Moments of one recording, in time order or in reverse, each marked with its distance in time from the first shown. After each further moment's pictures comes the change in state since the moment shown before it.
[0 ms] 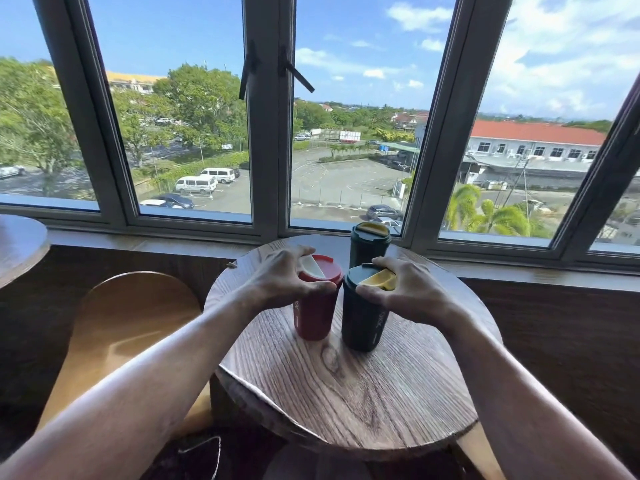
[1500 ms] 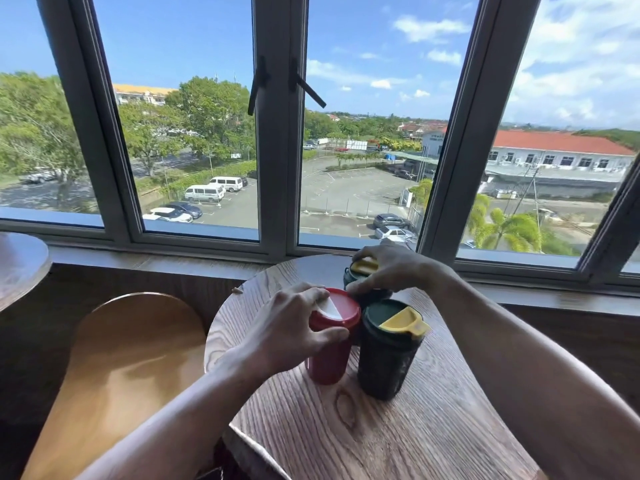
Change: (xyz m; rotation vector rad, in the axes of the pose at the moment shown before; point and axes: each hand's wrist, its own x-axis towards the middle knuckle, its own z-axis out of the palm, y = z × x) left_hand -0.006 -0.012 0.009 0.089 0.144 0.143; right_hand 0.128 -0.020 -0.005 -0.086 -0.368 0.016
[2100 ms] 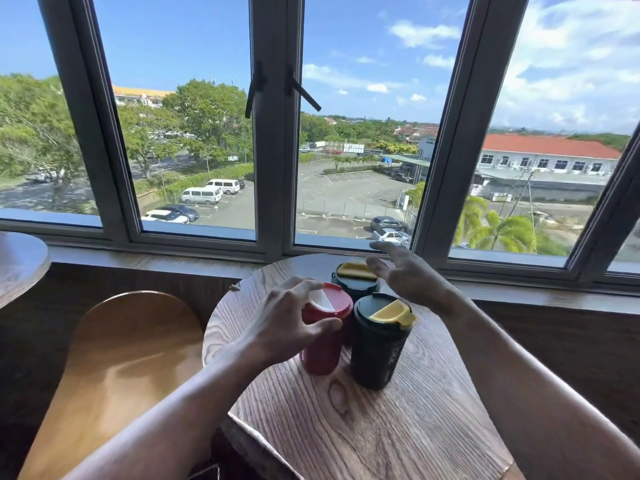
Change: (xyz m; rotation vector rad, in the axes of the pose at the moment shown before) left_hand -0.006 0.004 0.001 -0.042 0.023 -0.035; right_hand -0.045 0.021 0.015 0.213 0.288 -0.043
